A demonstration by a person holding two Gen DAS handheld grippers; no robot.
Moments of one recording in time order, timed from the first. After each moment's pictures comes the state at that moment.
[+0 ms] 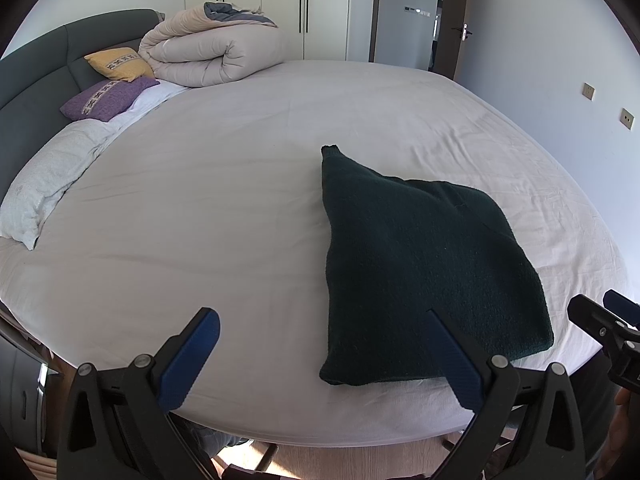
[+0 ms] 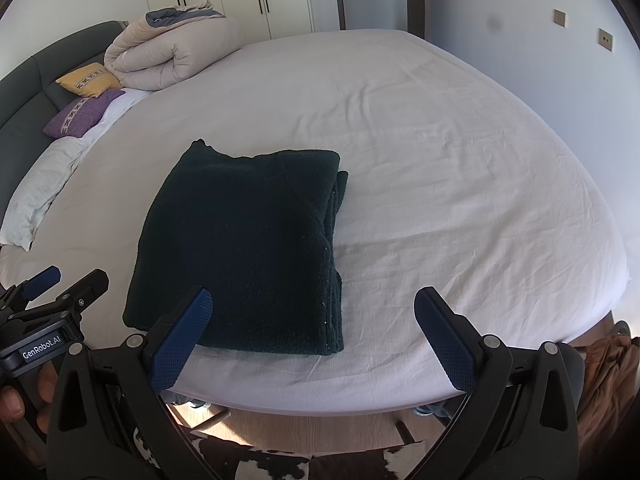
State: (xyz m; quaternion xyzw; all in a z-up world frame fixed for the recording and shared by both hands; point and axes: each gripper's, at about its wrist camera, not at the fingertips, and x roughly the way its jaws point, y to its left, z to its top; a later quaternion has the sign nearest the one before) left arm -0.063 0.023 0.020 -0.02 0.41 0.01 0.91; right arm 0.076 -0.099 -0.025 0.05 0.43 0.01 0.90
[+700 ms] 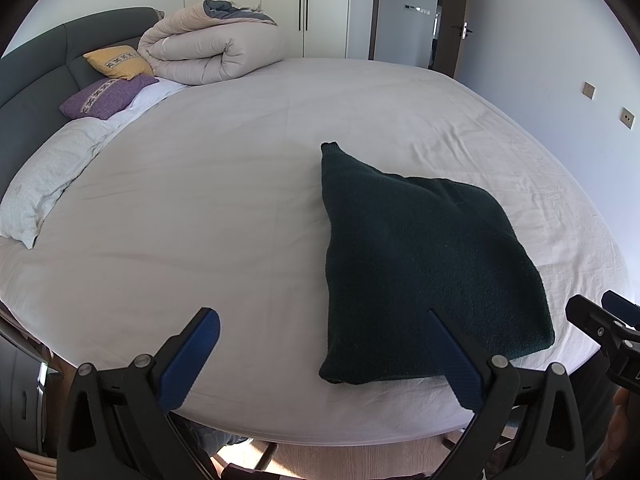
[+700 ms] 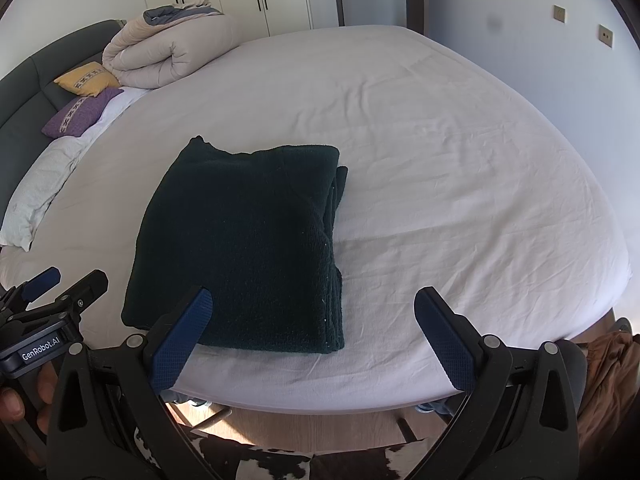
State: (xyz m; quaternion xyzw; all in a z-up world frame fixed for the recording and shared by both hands) left arm -0.064 0.021 0.016 -0.02 0.41 0.00 0.91; right arm 0.077 -0.100 -0.030 0.05 0.44 0.01 0.90
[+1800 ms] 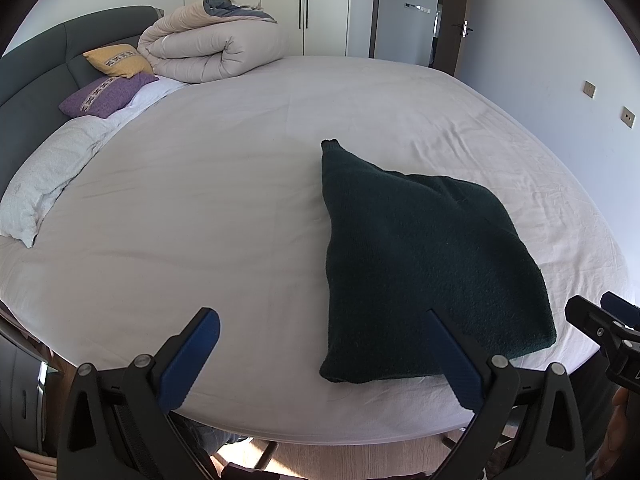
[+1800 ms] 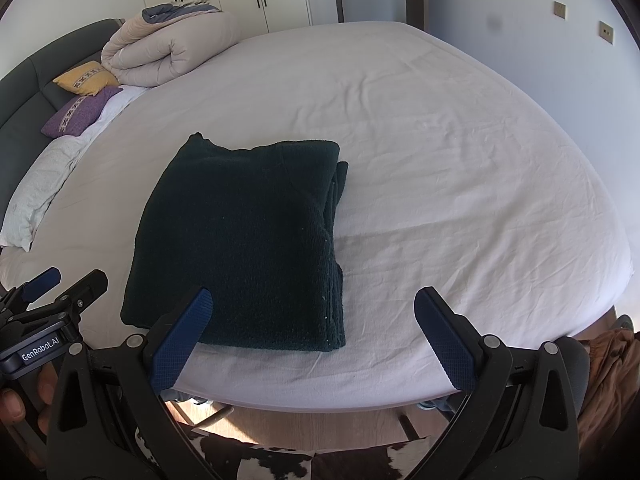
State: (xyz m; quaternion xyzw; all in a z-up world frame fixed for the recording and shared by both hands) left arm -0.064 0.023 0.012 -0.02 0.41 0.00 0.91; right arm 0.078 -0.098 -0.034 0.05 0.44 0.01 0.90
